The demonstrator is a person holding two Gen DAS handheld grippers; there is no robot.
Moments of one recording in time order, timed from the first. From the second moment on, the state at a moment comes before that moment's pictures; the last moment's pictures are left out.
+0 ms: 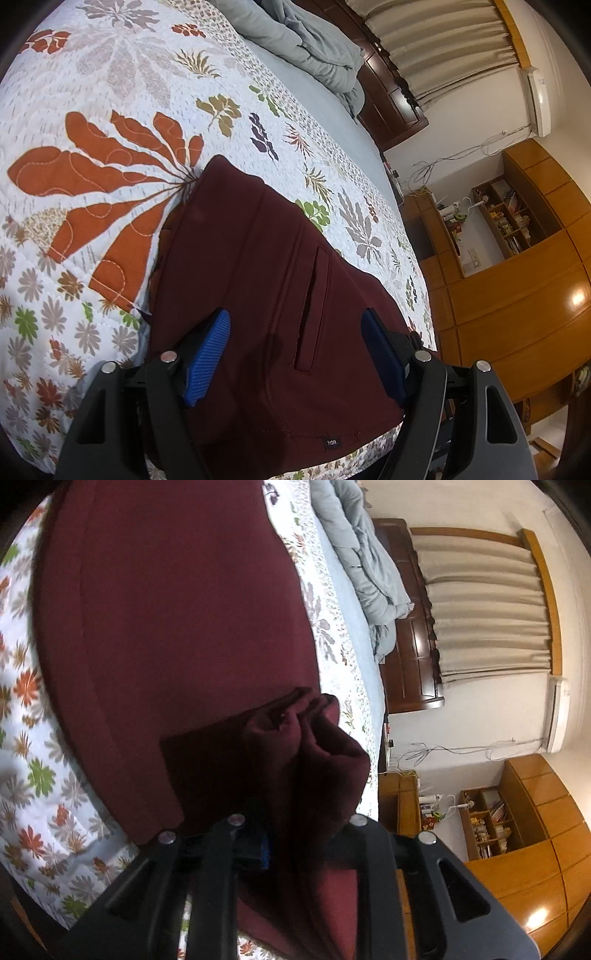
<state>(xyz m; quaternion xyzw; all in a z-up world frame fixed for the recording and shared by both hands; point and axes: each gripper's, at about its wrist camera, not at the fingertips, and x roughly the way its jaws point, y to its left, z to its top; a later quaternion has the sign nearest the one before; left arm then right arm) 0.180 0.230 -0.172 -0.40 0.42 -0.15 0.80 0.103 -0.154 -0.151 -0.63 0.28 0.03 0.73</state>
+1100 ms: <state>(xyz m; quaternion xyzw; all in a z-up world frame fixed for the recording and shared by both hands) 0.171 -0.145 -0.135 -0.18 0.45 -0.36 0.80 0.184 -0.453 -0.045 0.14 0.51 0.15 0.83</state>
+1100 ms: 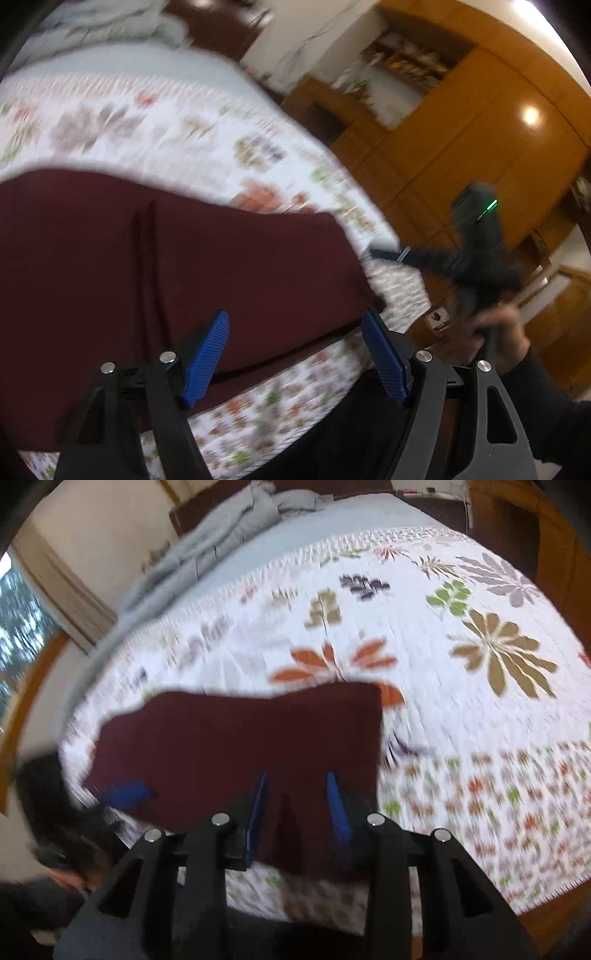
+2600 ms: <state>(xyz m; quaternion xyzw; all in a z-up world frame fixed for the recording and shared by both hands) 0.079 0.204 -0.194 -0.62 0.35 0.03 0.70 0.328 0.052 -0.001 -0.20 0.63 0.48 0.58</state>
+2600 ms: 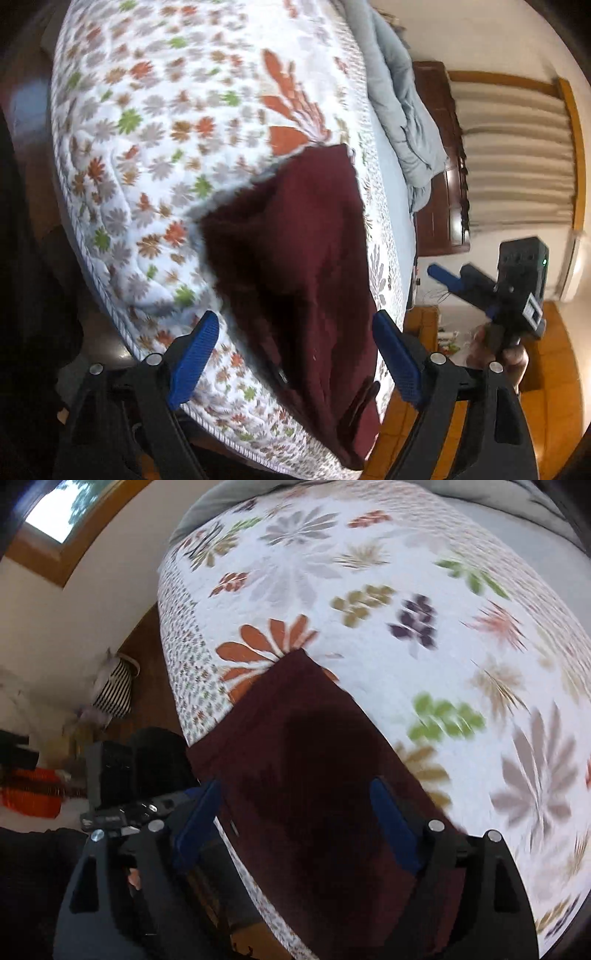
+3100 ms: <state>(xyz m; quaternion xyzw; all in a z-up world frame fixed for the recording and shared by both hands) 0.101 0.229 -0.224 -0.67 0.35 0.03 0.65 0.354 0.142 -0.064 -0.25 0.65 0.51 0.51</state>
